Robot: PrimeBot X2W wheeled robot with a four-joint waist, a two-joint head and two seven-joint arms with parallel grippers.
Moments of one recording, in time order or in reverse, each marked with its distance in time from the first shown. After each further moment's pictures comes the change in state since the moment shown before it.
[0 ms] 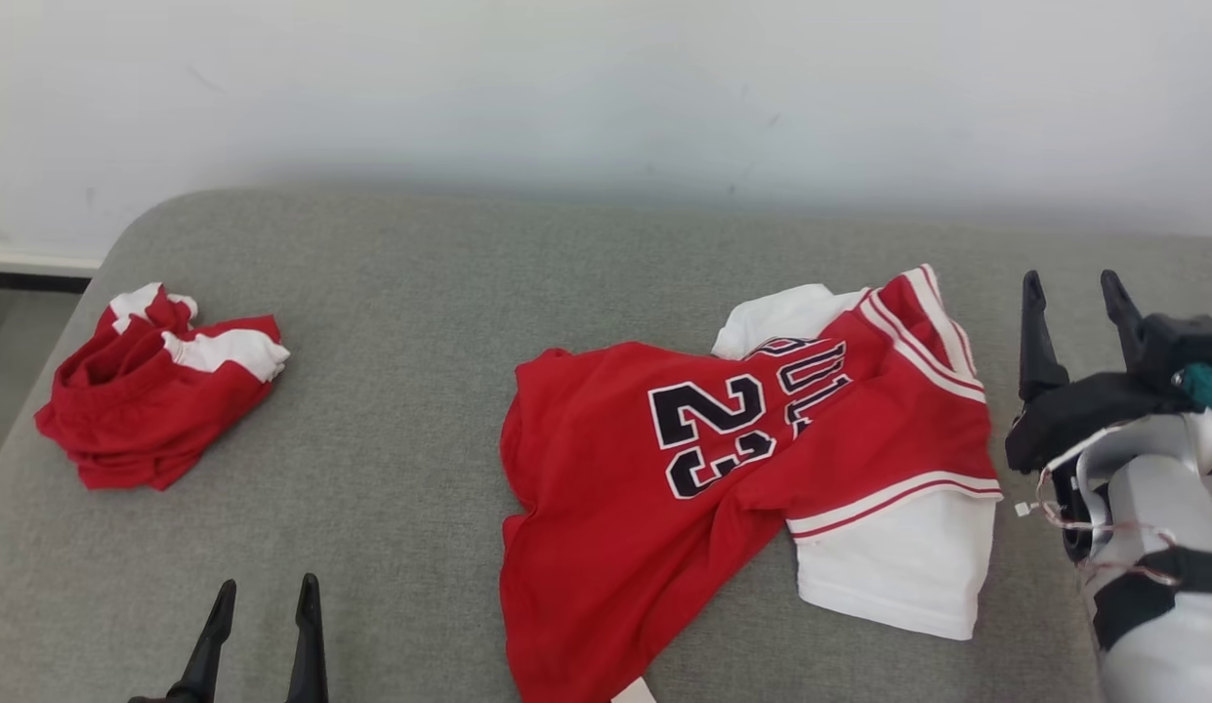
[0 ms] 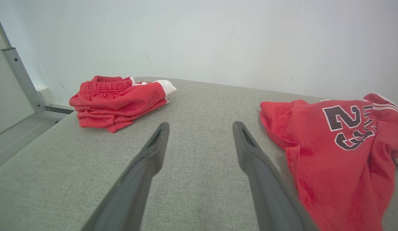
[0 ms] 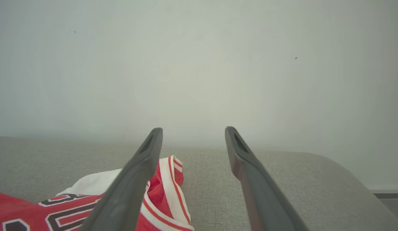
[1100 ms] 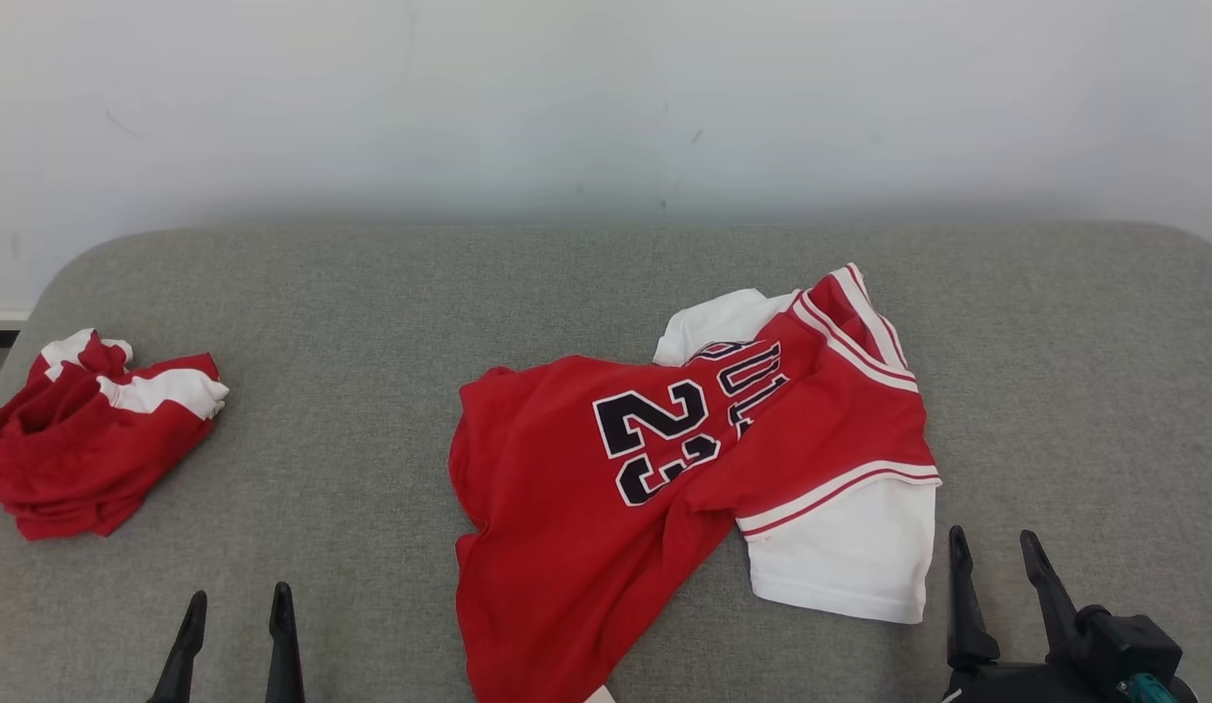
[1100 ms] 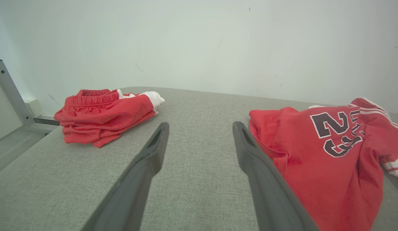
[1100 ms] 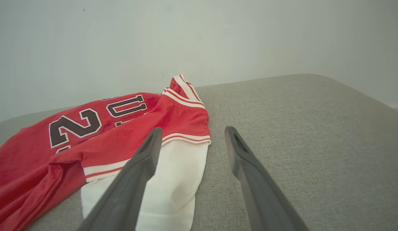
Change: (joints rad) left arm 0.038 -0.013 0.055 -0.044 0.022 0.000 0.000; right arm 0.655 0.228 -0.013 -0.578 0.110 0.000 0.000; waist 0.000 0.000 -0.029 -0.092
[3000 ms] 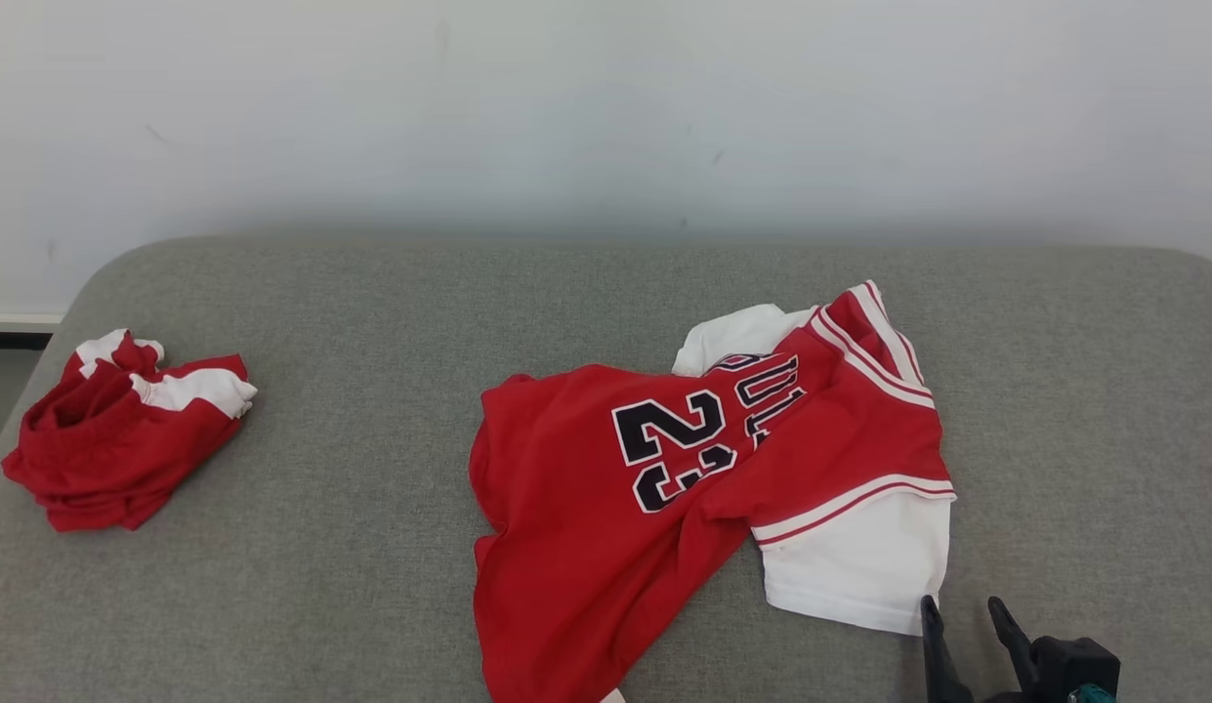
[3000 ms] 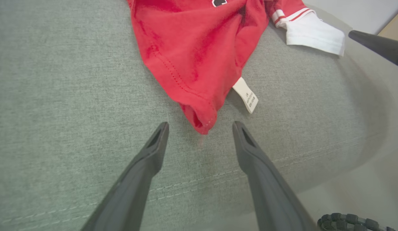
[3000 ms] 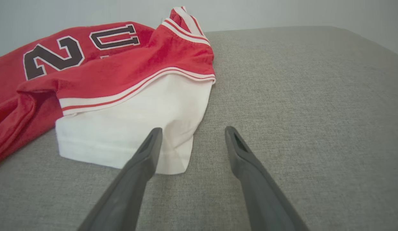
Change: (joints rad) left arm 0.033 0.040 -0.499 0.292 -0.083 0.000 0.000; right arm -0.040 -0.033 0.021 0.266 -0.034 0.000 0.005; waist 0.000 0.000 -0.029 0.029
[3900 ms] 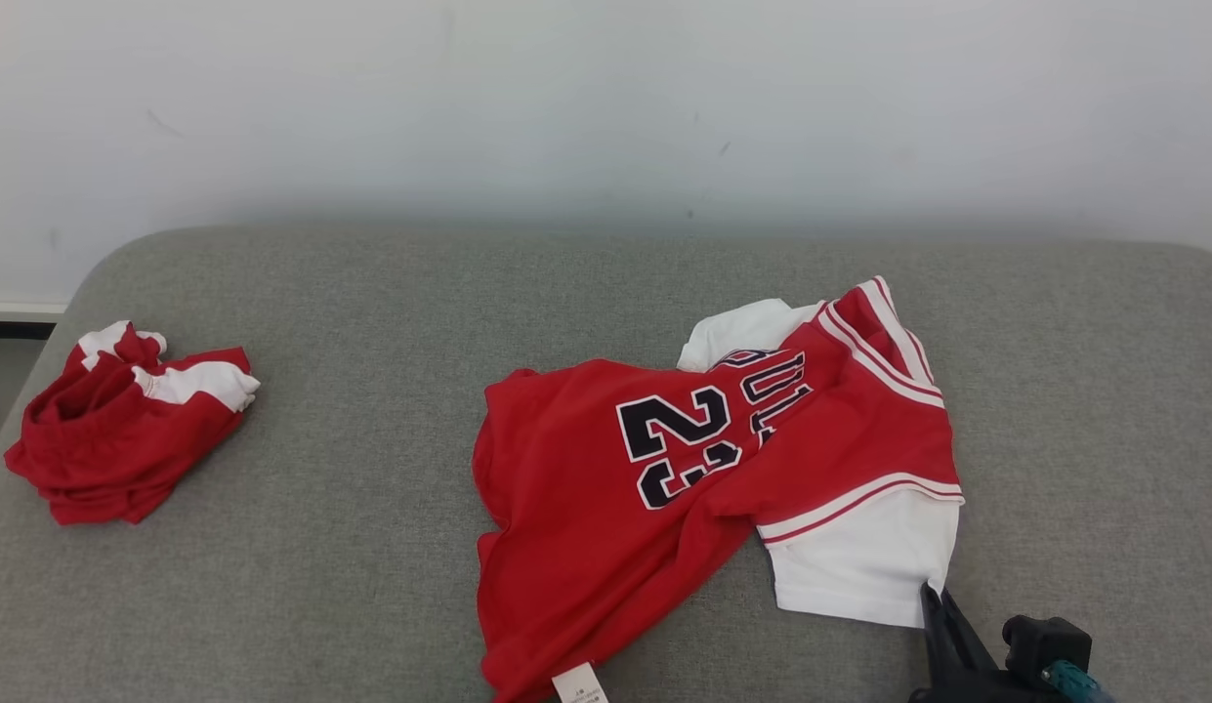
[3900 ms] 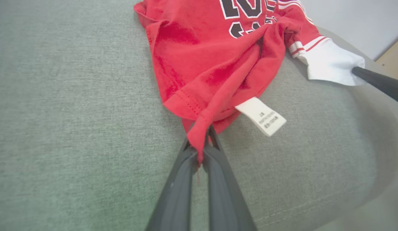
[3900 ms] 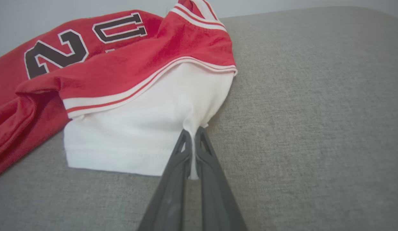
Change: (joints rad) left arm -0.153 -0.016 -0.022 0.117 -0.082 0.000 0.000; right arm -0.114 0.017 0.020 0.167 0.023 0.000 -0.005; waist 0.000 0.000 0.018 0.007
